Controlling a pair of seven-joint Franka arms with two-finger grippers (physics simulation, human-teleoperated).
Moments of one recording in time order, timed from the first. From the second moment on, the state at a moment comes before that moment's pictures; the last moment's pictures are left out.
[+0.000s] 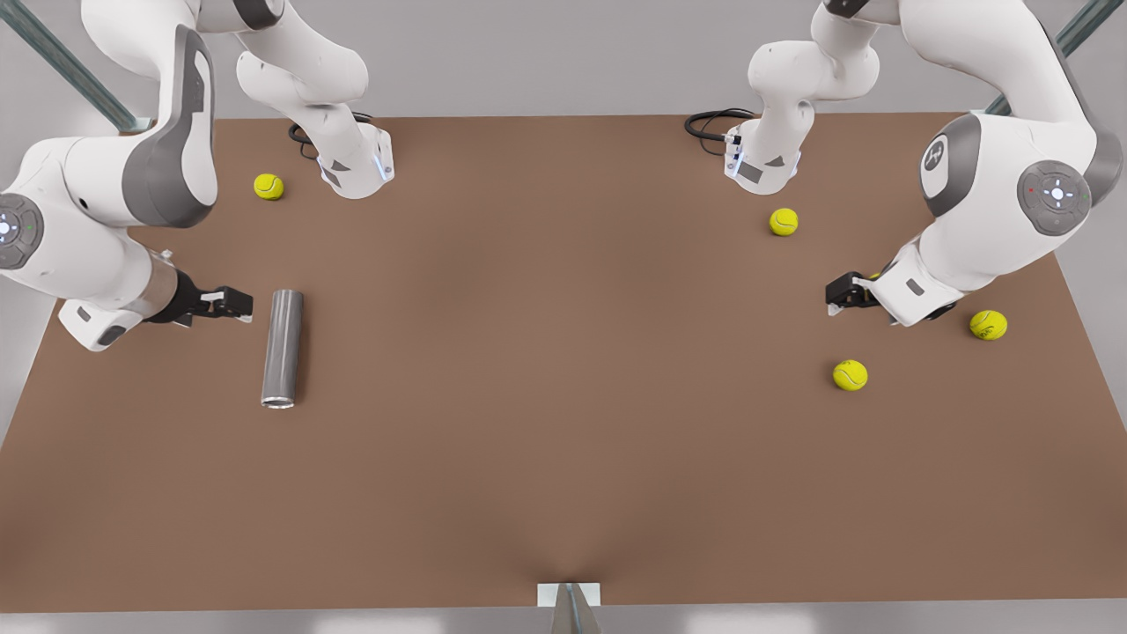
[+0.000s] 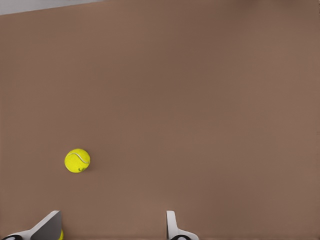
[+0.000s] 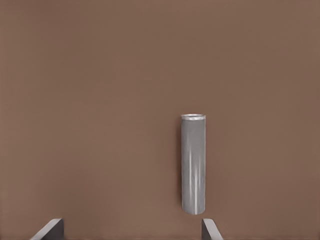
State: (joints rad) left arm -0.07 0.19 -0.06 -1.41 -0.04 1.53 0.03; right arm 0.00 0.19 0.01 -1.43 0.01 1.48 -0.05
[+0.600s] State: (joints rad) left arm -0.07 0.19 -0.06 -1.41 -0.04 1.53 0.03; right arm -0.09 0.20 0.01 -2.17 -0.02 2.10 0.08
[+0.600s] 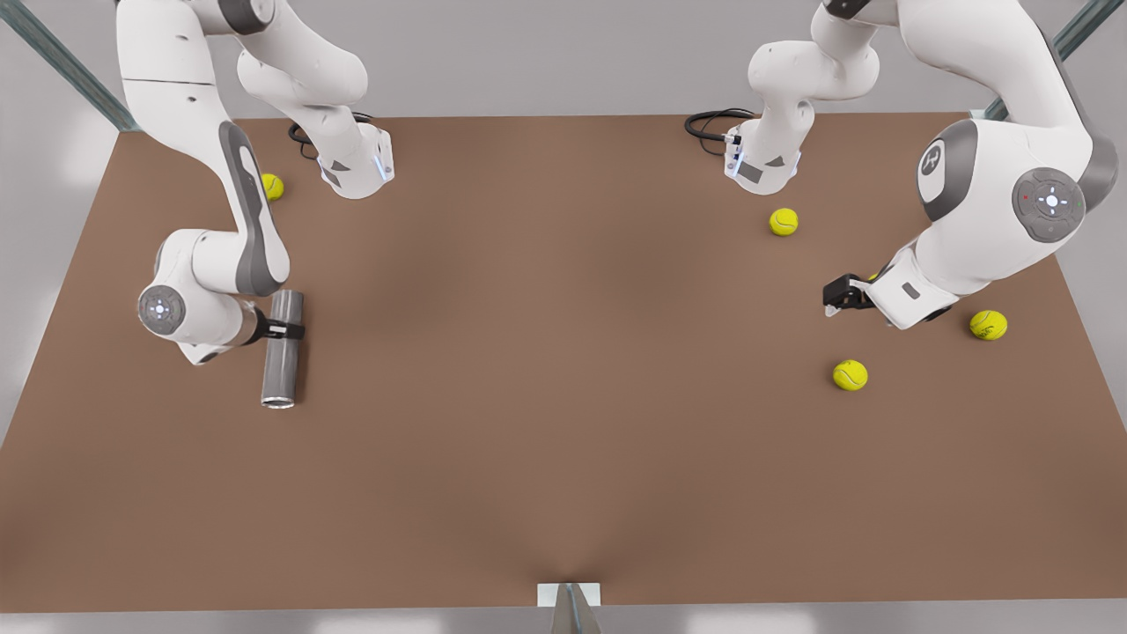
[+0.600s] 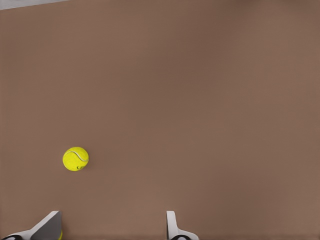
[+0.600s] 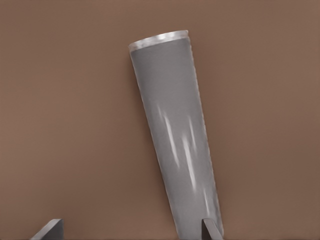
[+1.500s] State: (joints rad) left arm -0.07 0.19 -0.06 -1.42 -0.04 1.53 0.03; right arm -0.16 0.35 0.01 -2.21 -0.08 2.31 -0.06
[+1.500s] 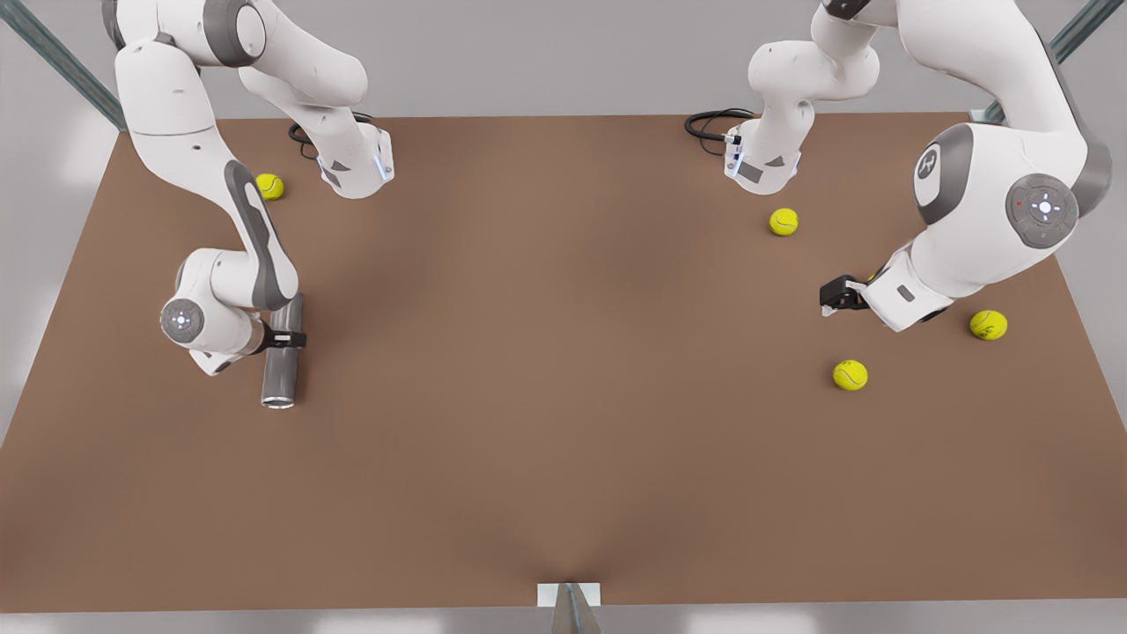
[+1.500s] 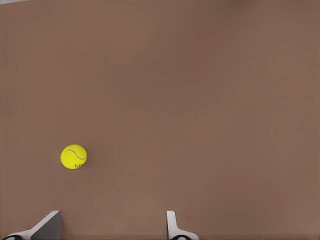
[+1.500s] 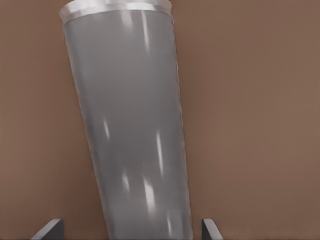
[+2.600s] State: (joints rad) left arm -0.08 0.20 -0.06 -1.45 -0.04 1.53 0.03; right arm -0.20 0.44 0.01 -2.20 -0.08 2.35 -0.06
